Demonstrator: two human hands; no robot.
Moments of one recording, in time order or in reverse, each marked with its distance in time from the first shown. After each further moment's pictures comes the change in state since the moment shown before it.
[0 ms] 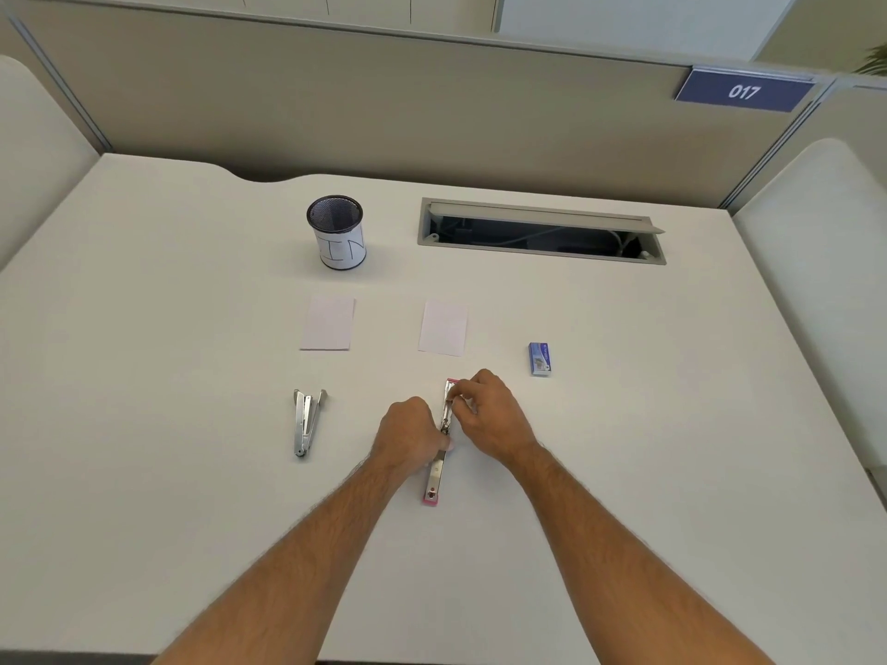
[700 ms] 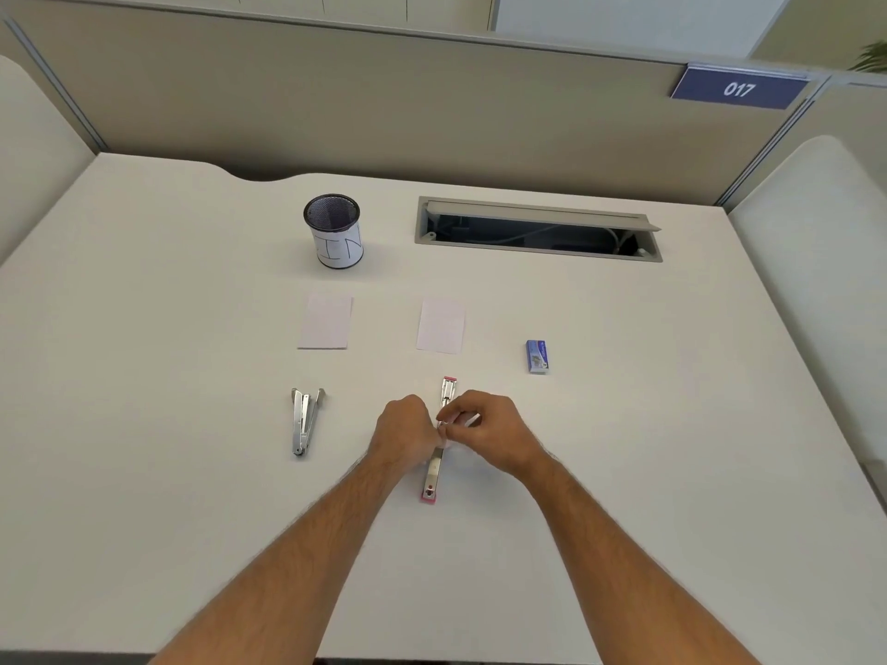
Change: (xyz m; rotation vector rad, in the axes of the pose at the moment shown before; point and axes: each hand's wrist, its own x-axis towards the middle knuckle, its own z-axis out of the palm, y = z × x) left_hand -0.002 0.002 -0.003 0.049 -0.014 0.004; right_hand -0.025 -0.001 -0.009 0.342 -0.126 0.042
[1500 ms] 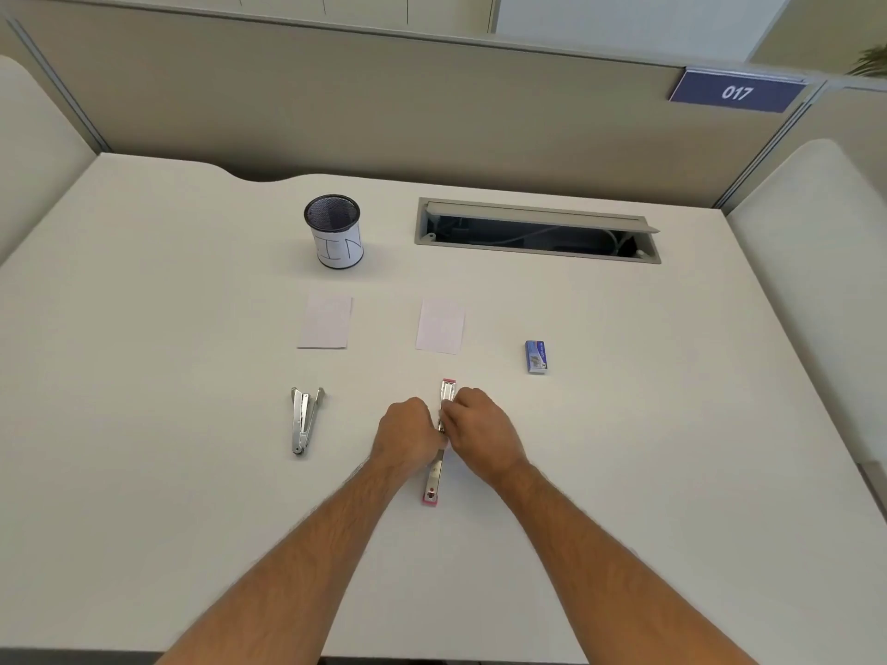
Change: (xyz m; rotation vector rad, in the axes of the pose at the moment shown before) left_hand 0.001 -0.002 0.009 0.052 0.054 0.031; right_hand 0.002 0.001 0.023 -0.693 0.113 -0.239
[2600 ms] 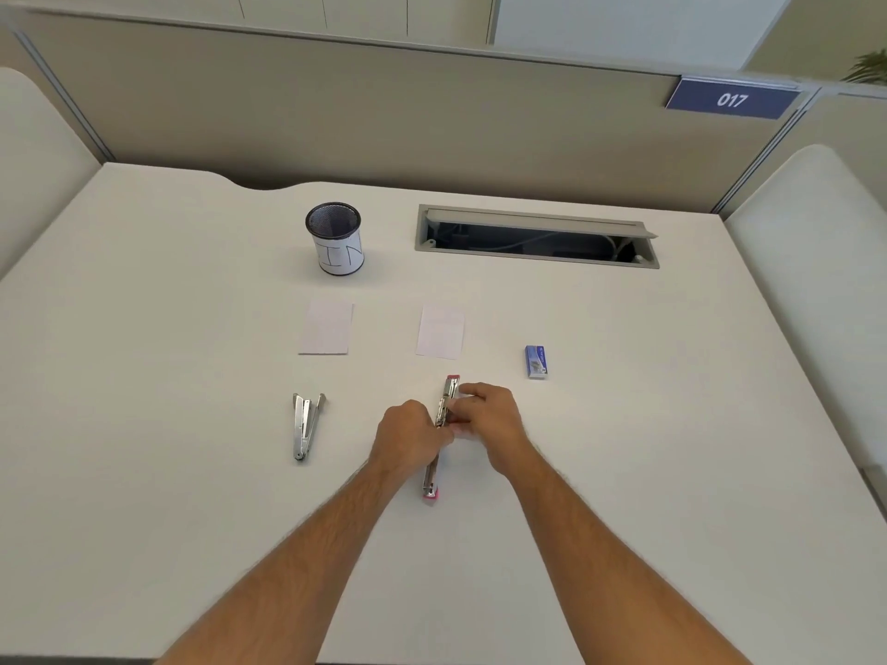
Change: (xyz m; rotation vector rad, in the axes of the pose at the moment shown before) left_hand -0.002 -0.004 -0.004 -0.132 0.035 0.035; right_hand 0.022 0.004 -0.012 1.233 0.009 0.762
